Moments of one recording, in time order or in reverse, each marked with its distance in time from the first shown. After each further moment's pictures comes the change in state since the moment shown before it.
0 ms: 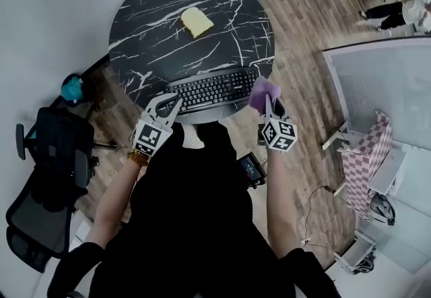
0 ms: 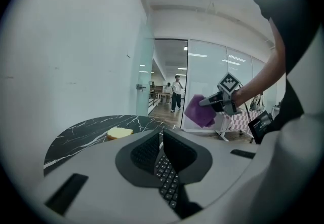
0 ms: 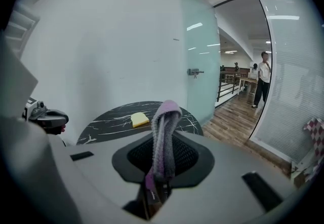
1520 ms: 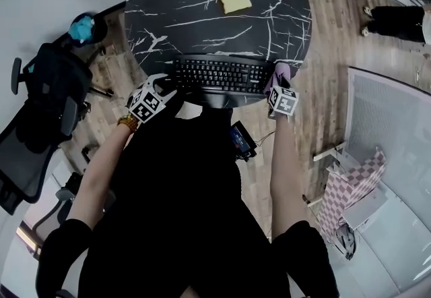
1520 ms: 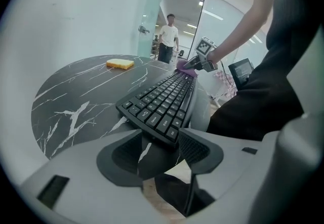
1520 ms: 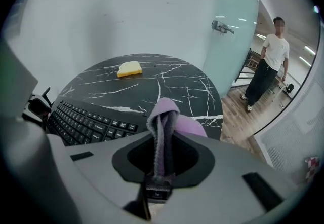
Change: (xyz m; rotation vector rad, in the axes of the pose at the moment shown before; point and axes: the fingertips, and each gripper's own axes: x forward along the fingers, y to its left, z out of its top) left arm -0.001 -0.001 -0.215 -0.116 0.557 -0.036; right arm 0.177 -0.052 -0.114 -0.224 0.420 0.090
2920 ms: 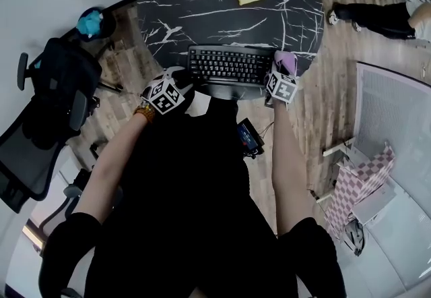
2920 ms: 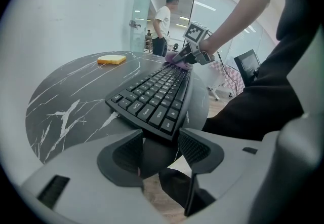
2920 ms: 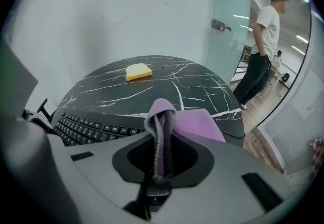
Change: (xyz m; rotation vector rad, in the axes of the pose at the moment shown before) left arm 0.015 -0.010 -0.012 0.085 0.060 -0.016; right arm 0.007 0.068 0.012 0.090 -0.024 -0.022
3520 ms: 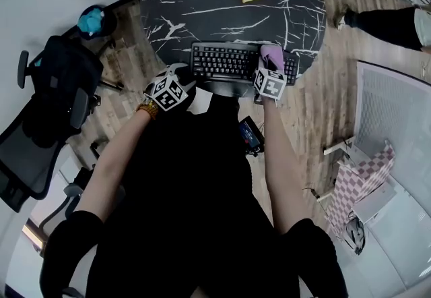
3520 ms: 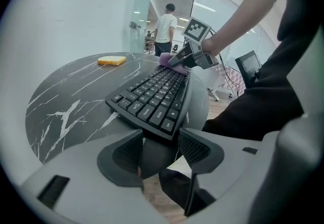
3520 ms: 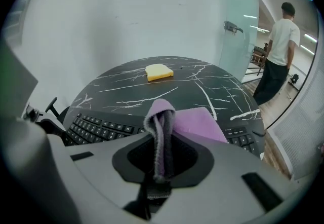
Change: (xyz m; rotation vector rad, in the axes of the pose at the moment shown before) left arm -0.001 0.000 0.001 0.004 -0.015 0.000; right arm 0.002 0.073 -0.003 -0.026 -0.012 0.093
